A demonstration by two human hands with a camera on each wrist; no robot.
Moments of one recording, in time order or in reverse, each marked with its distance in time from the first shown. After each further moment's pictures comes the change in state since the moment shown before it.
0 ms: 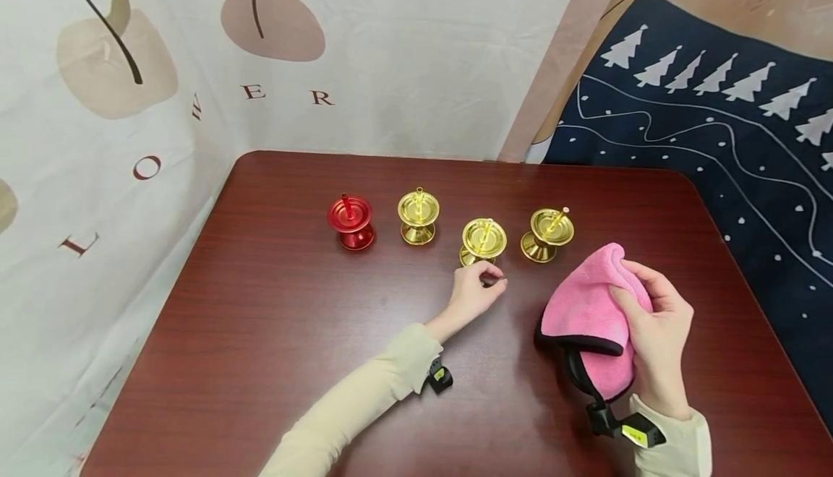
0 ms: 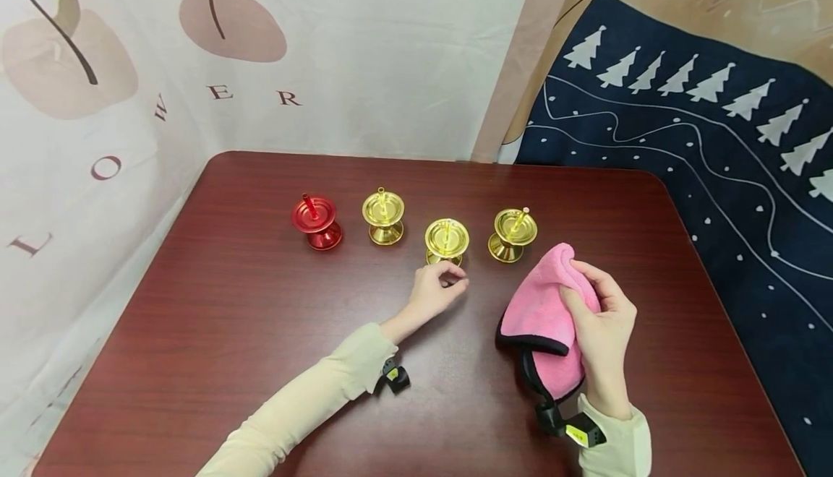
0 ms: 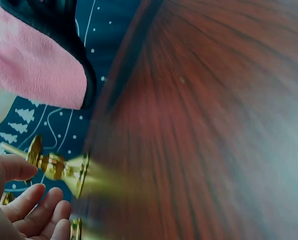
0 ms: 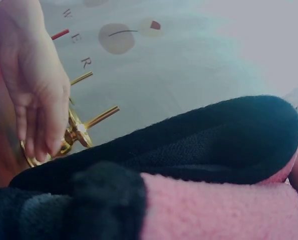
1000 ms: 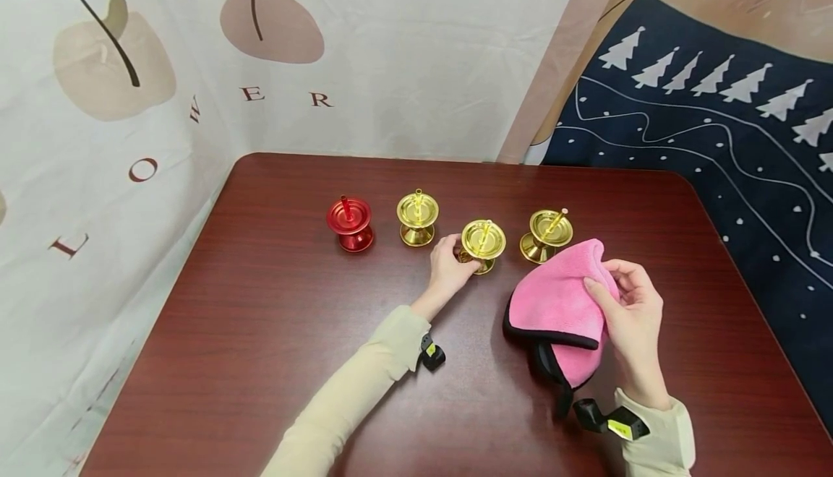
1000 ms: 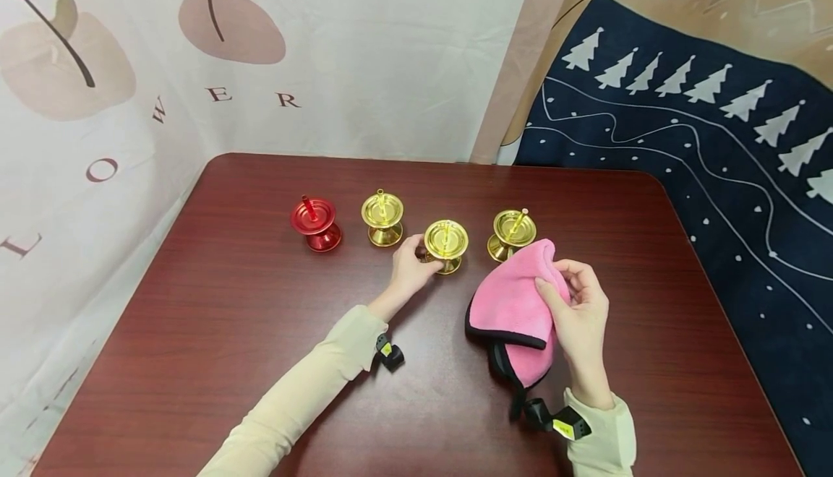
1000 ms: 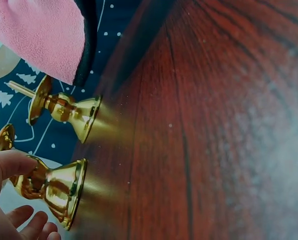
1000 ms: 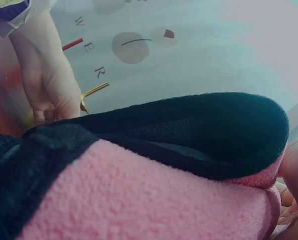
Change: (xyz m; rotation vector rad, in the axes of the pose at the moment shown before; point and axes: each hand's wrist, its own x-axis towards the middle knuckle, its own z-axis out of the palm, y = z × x) left_hand 0.029 -0.018 -0.024 0.095 0.152 -0.227; right_hand 0.000 0.010 0.020 0.063 -0.116 -0.051
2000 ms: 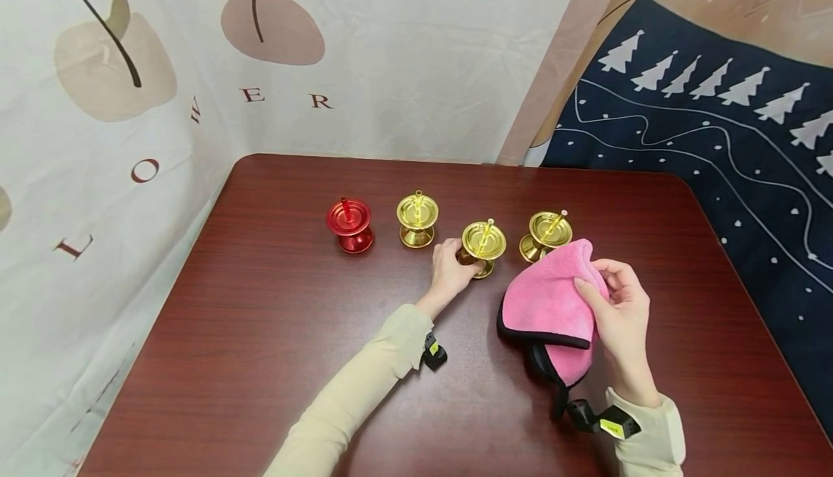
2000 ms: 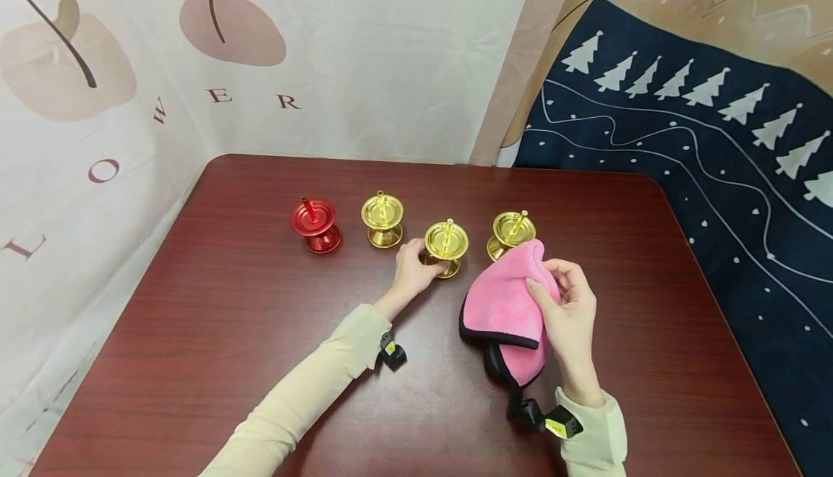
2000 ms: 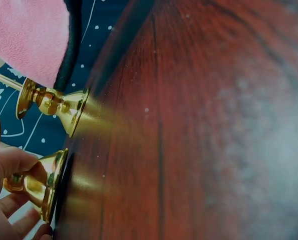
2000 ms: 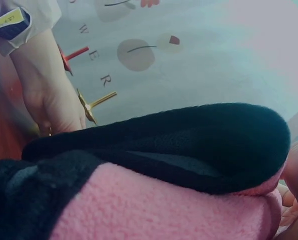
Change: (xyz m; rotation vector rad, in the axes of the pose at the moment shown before) left_hand 0.002 -0.009 0.006 0.091 0.006 0.118; right_hand -0.001 0.005 0.009 0.003 -0.030 0.004
